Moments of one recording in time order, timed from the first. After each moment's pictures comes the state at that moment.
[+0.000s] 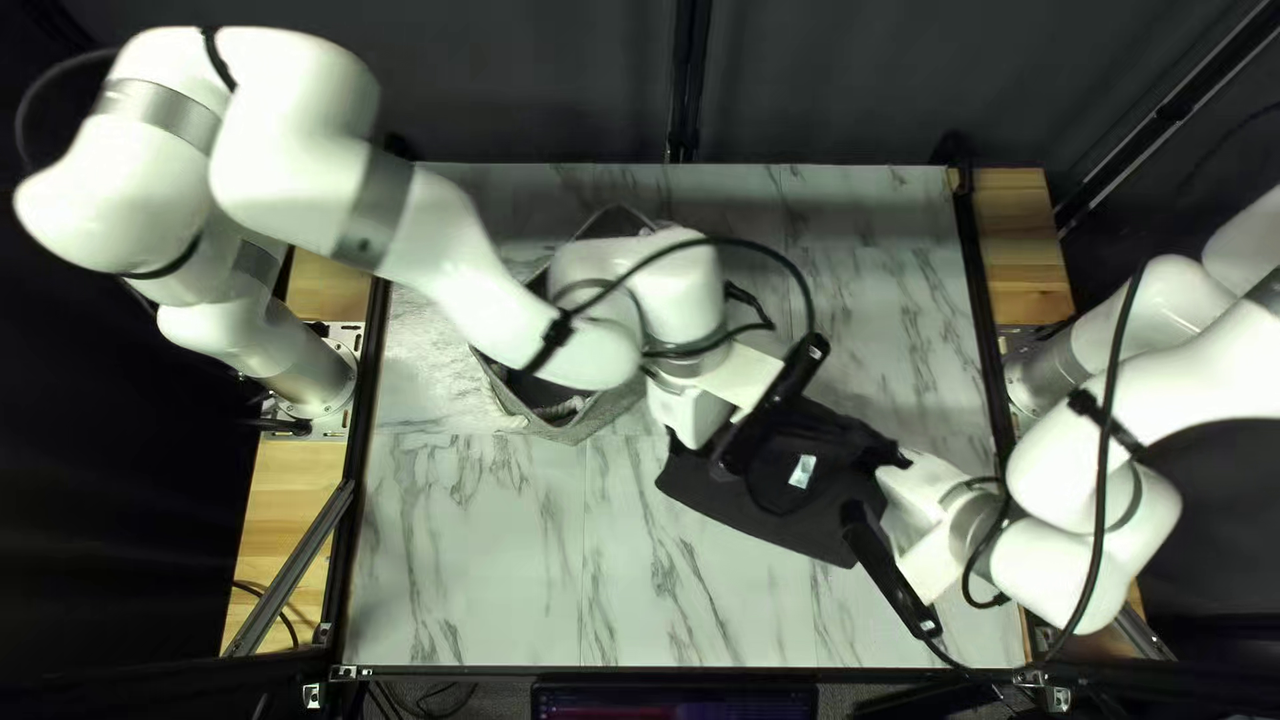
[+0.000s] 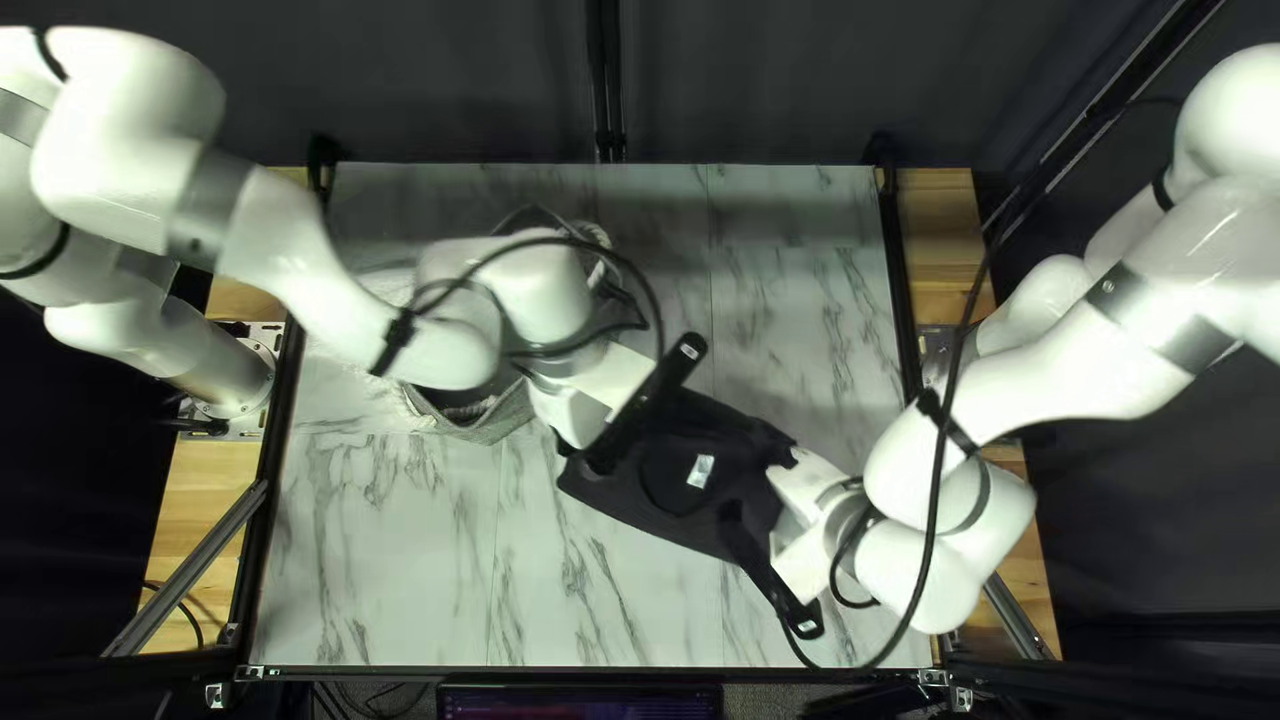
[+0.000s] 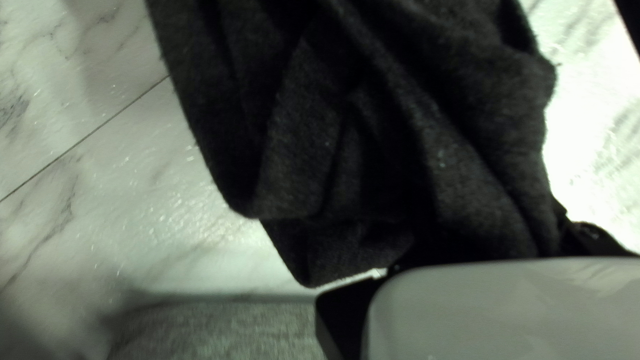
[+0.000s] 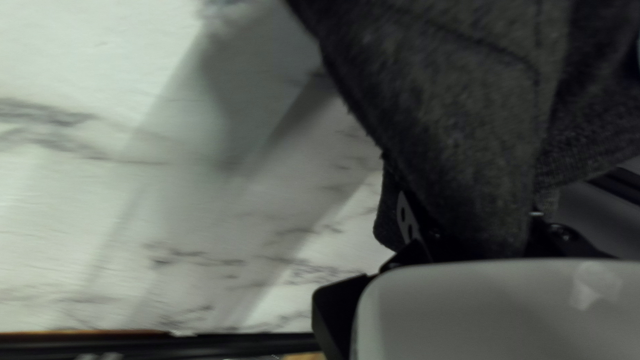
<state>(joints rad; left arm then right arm) -0.12 0.00 -1.01 -0.44 0.75 0.76 0.69 -0.22 -0.78 -0.66 1.27 0.23</state>
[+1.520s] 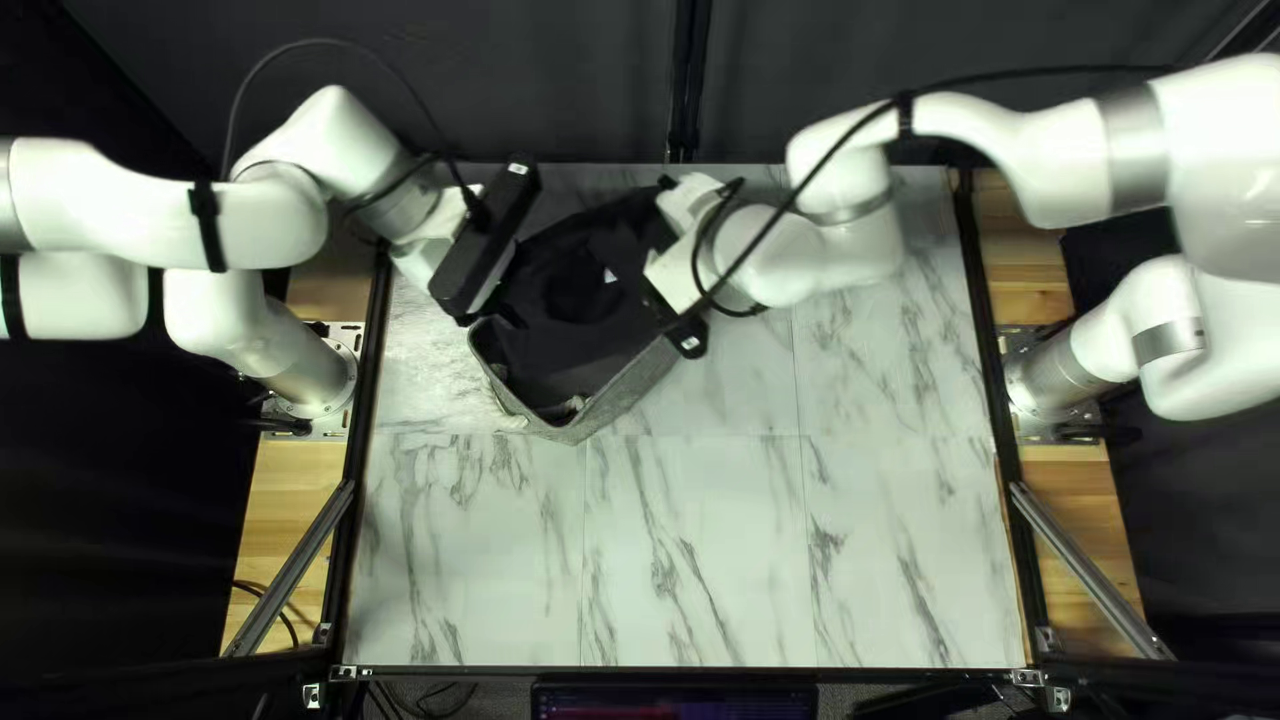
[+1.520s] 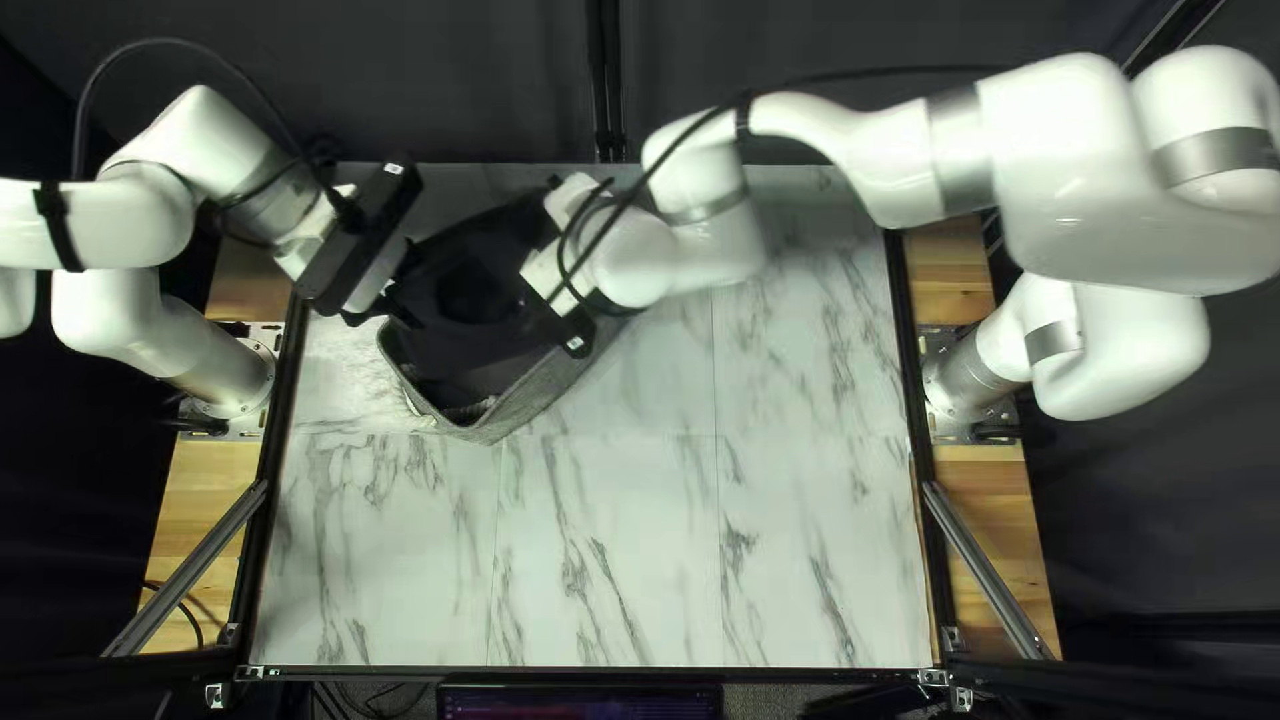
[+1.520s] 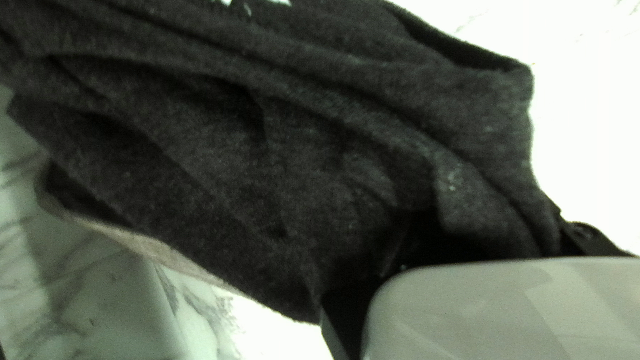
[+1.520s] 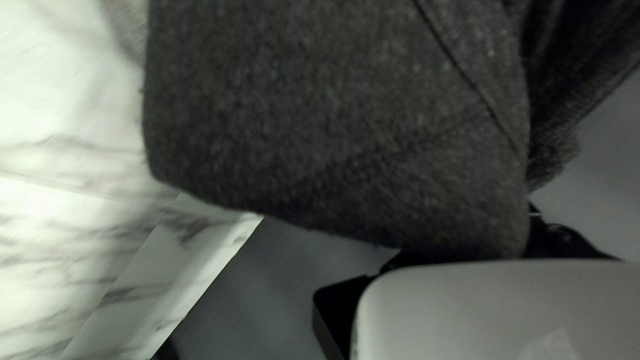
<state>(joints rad) 0.30 -1.08 -0.13 -0.62 0.82 0.98 -0.07 0.20 -1.23 -0.92 0.86 -0.33</state>
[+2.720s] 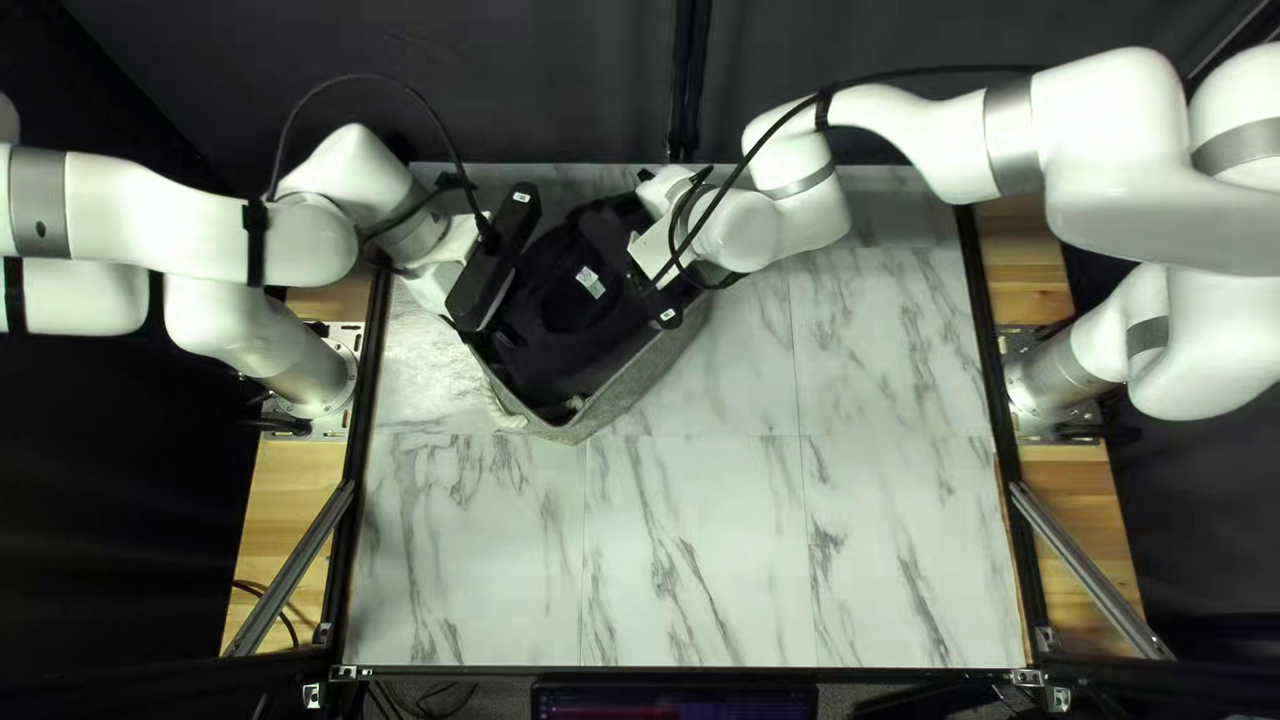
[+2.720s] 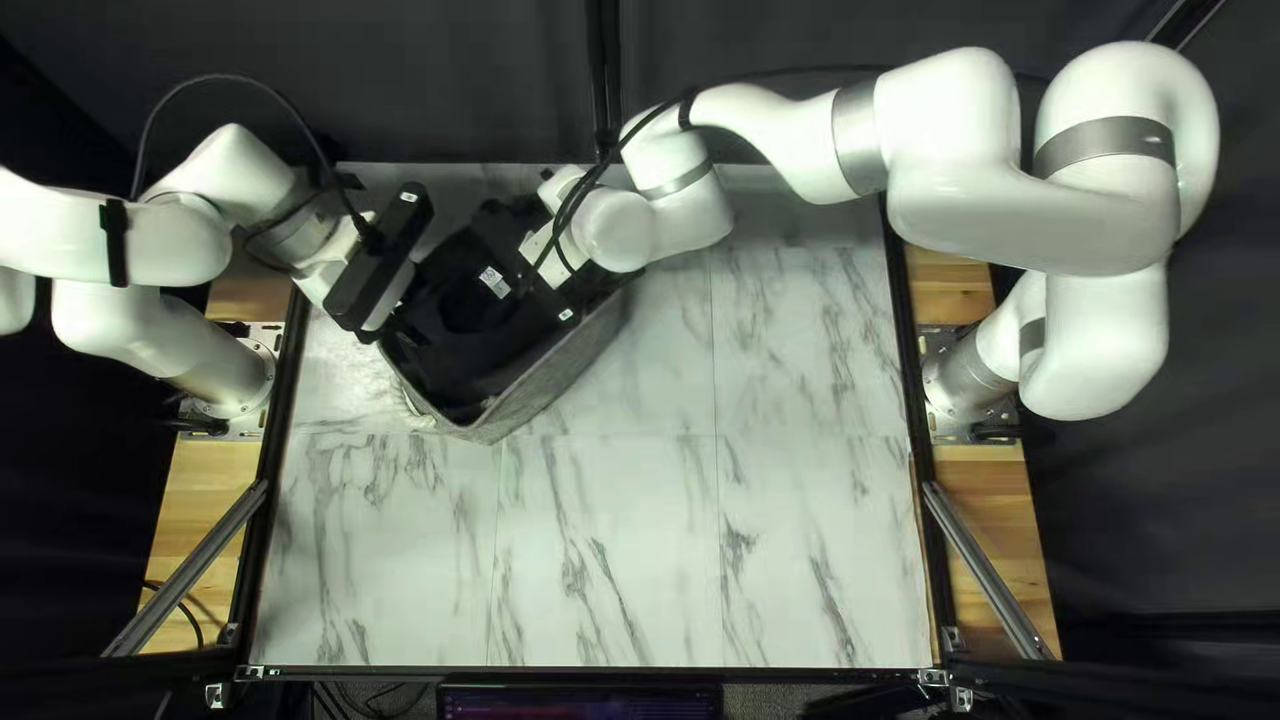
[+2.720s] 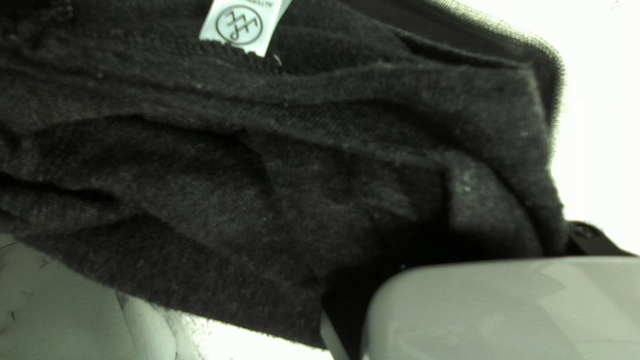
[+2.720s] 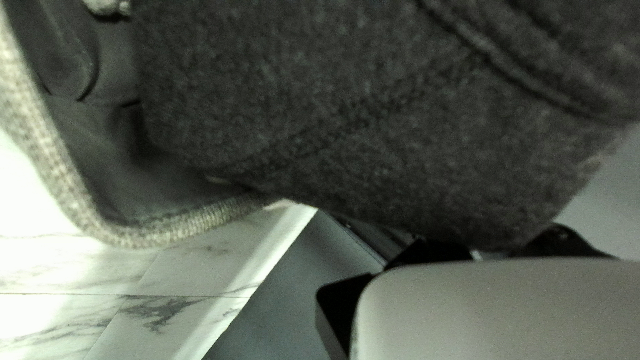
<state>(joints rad) 0.24 -0.82 -0.11 -0.79 0.62 1.13 -0.18 0.32 -1.18 -0.99 0.67 -0.22</state>
